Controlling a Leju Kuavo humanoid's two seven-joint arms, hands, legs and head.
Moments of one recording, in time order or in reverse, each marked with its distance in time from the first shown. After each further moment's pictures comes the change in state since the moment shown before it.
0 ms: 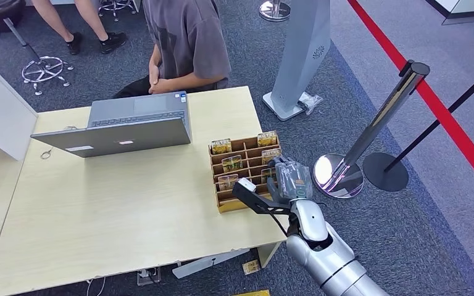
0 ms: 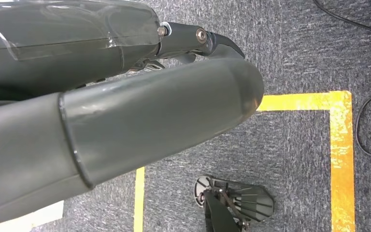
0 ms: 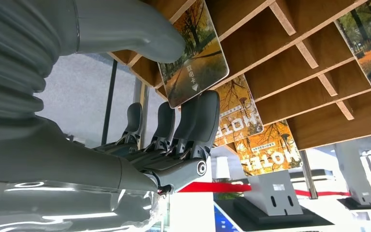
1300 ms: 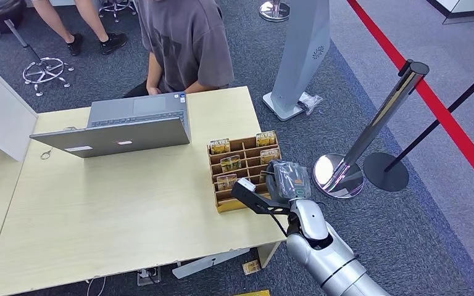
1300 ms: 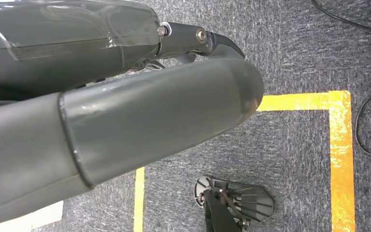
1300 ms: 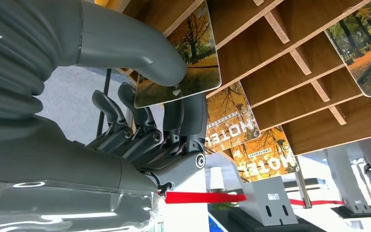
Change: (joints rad) left arm 0.000 0.000 -0.003 0.000 -0.004 0.001 0.000; right arm -0.005 -0.002 0.004 0.000 -0.058 0.013 -0.031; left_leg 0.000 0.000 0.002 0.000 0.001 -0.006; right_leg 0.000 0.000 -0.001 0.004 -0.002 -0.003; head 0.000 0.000
